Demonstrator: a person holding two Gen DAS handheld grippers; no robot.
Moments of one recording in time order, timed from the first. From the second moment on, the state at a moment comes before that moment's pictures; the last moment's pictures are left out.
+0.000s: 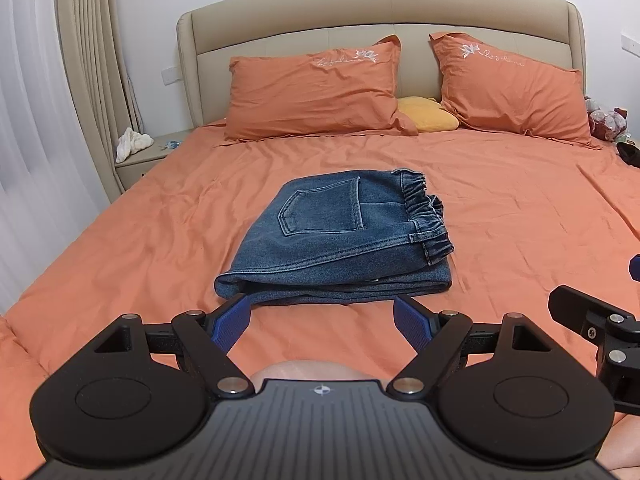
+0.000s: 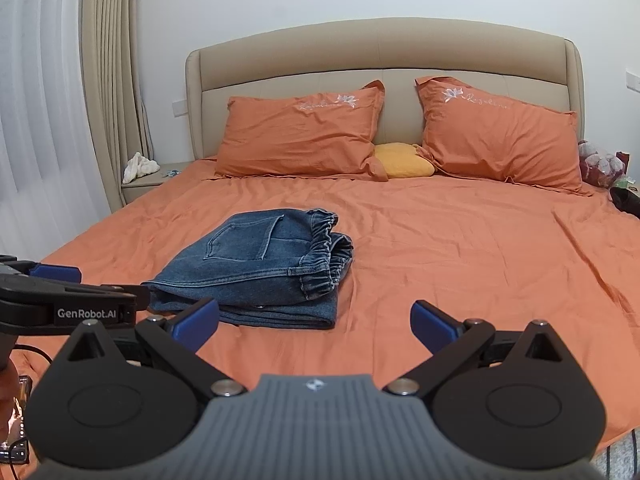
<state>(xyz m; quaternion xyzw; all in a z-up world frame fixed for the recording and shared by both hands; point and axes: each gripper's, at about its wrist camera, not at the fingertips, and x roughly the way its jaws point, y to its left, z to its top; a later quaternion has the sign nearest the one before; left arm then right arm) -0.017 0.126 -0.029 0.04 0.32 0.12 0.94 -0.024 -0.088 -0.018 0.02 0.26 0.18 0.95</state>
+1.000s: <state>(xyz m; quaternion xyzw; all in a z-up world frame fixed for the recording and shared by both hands) -0.019 0.121 -0.027 0.04 0.32 0.12 0.94 -0.025 -0.090 -0.016 0.02 0.27 0.18 0.95</state>
